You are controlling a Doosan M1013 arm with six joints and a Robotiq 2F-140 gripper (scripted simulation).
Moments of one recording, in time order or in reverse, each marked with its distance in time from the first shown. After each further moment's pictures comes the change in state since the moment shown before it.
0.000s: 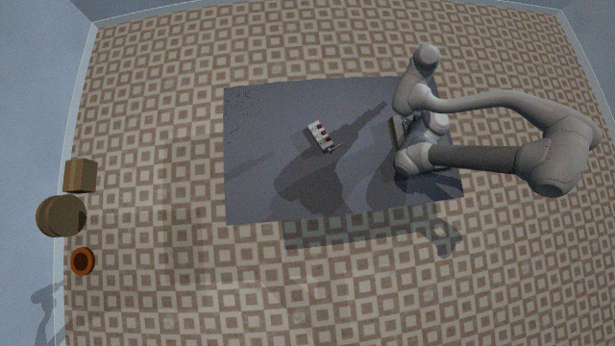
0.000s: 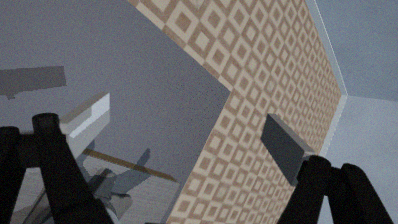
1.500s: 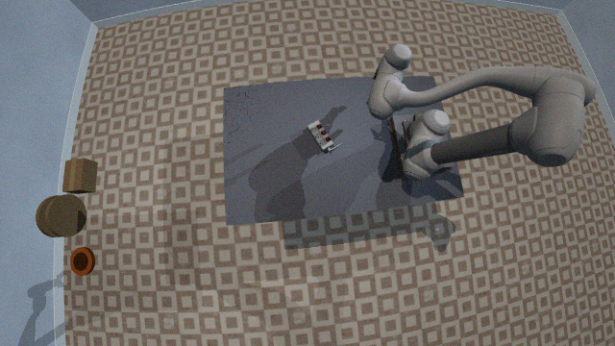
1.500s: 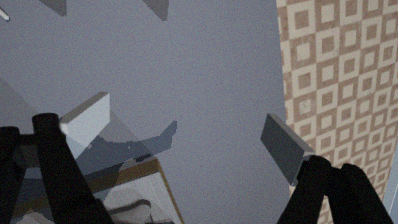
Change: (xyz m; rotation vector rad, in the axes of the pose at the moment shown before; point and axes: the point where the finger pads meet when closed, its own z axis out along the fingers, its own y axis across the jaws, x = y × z) arm 0.053 -0.250 -0.047 0.459 0.116 -0.636
